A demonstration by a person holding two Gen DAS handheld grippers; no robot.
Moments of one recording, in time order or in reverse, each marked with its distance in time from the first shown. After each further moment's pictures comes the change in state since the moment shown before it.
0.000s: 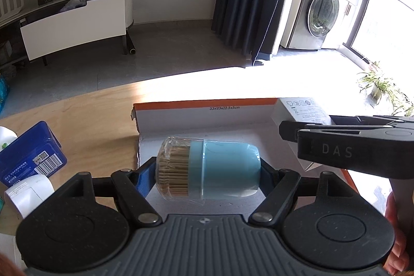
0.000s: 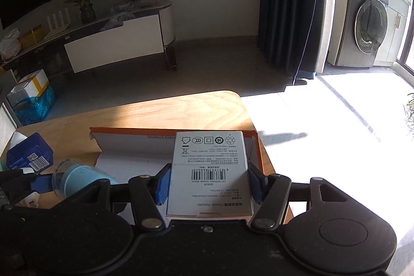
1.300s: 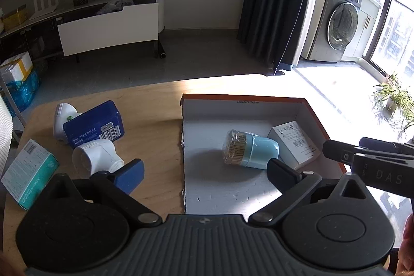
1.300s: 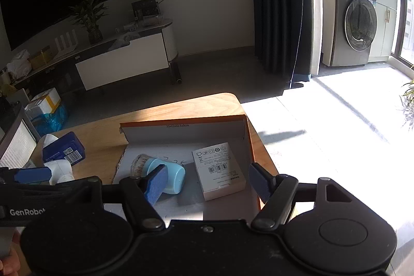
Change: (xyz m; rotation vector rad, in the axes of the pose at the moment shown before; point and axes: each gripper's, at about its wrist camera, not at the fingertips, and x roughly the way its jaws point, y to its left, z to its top) left arm -0.080 0.014 -0.026 -0.069 -0.036 0.117; right arm -0.089 0.000 -0.041 0.059 -0.064 0.042
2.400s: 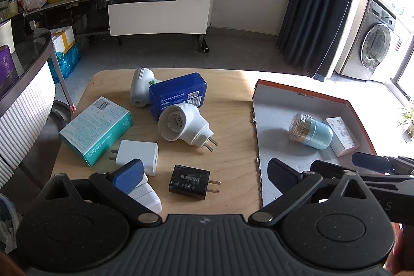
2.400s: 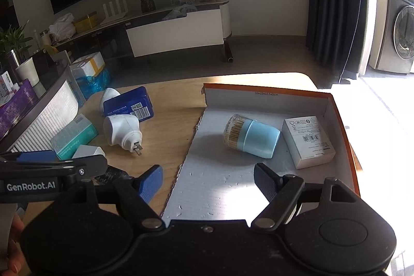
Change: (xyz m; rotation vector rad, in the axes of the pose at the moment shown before) left arm -0.042 0.080 -0.041 -0.131 -0.005 0.105; right arm 0.002 0.090 -0.033 -0.142 0.092 0.163
